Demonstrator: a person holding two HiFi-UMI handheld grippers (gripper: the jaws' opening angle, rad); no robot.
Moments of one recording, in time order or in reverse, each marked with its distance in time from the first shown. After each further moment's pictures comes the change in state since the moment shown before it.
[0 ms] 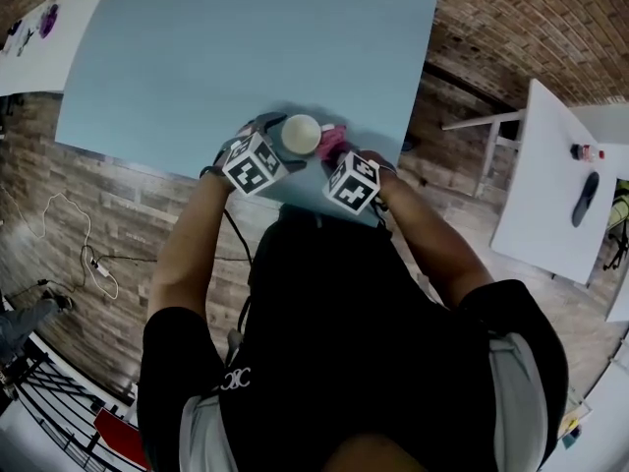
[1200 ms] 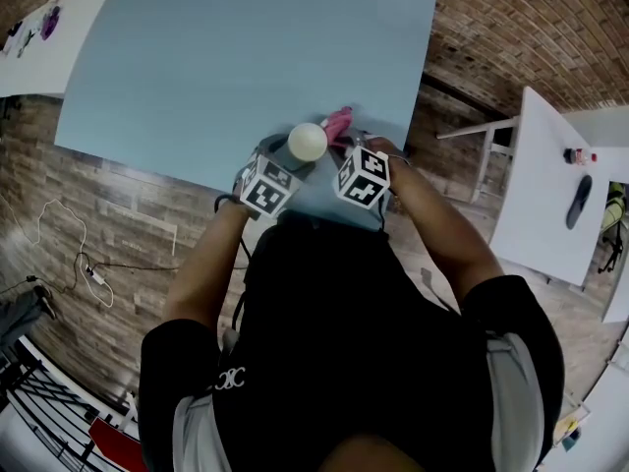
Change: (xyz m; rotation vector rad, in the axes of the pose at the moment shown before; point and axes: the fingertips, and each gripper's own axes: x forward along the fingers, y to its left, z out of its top) left arm 0.003 -0.007 0.001 -0.302 -0.114 0.160; right arm -0.026 -0.047 0.027 -0.210 -0.036 -0.159
